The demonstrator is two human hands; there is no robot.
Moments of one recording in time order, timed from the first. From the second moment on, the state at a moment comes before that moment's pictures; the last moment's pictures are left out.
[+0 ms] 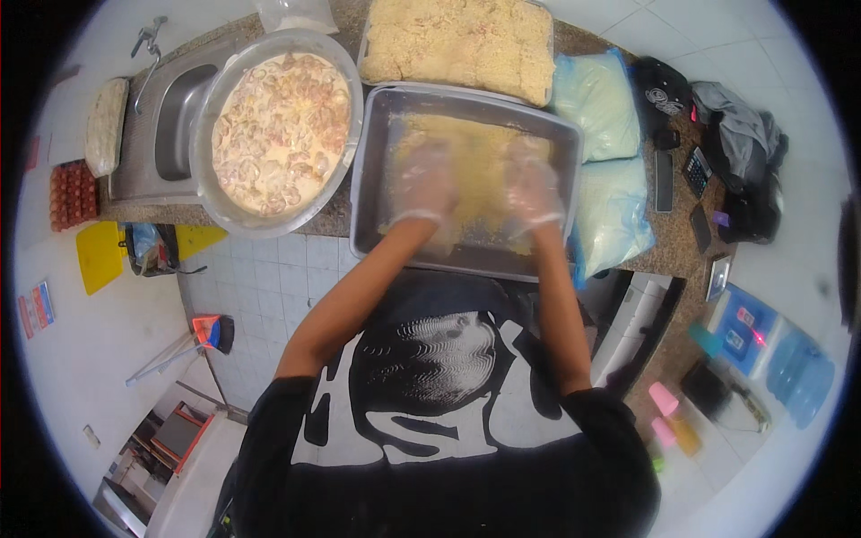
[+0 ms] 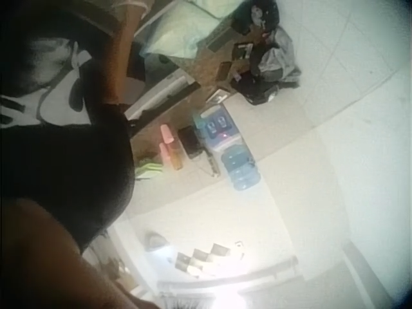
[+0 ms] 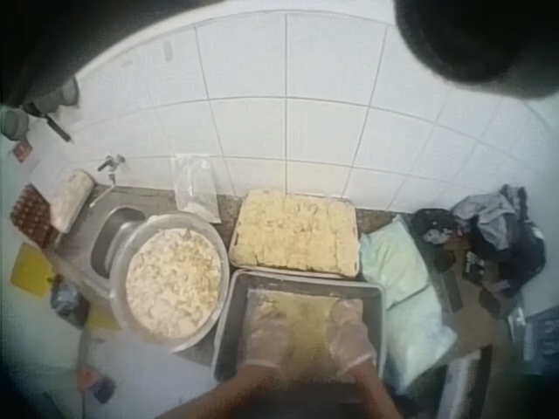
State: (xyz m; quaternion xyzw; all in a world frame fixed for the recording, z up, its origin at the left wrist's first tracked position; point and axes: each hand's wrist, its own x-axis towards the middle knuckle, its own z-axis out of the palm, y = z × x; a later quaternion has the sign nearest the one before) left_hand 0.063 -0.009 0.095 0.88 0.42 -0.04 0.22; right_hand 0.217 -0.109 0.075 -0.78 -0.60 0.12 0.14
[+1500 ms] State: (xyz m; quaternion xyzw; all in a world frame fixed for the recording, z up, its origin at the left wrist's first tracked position) left_hand -0.013 -0.023 0.093 0.81 0.49 0.03 0.33; right_hand 0.215 -0.016 0.074 -0.78 -0.58 0.20 0.09
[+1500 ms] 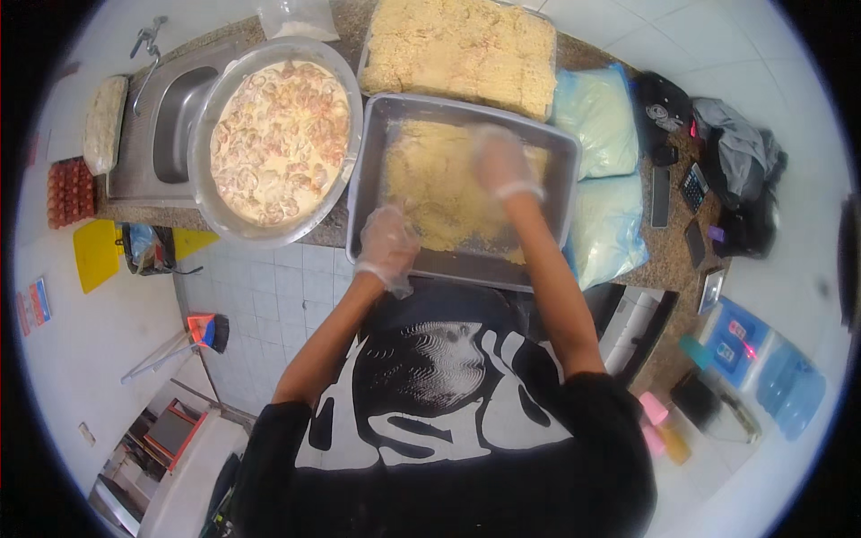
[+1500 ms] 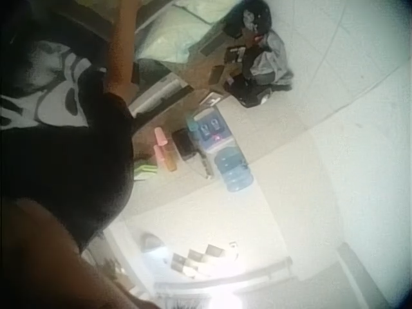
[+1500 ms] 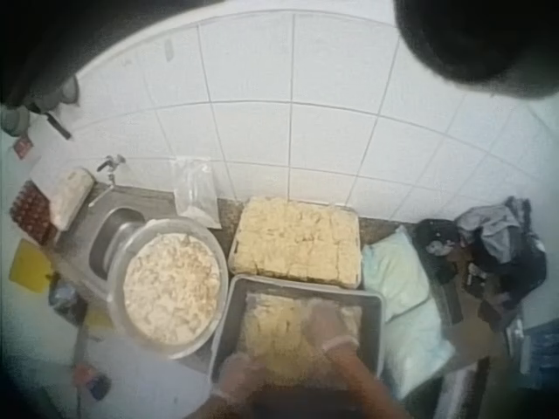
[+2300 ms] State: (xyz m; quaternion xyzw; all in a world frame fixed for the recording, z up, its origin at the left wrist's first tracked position) left_hand 0.018 -0.015 -0.005 0.87 0.07 -0.36 0.32; right_hand 0.174 -0.116 0.017 -0.60 -0.65 0.46 -0.02
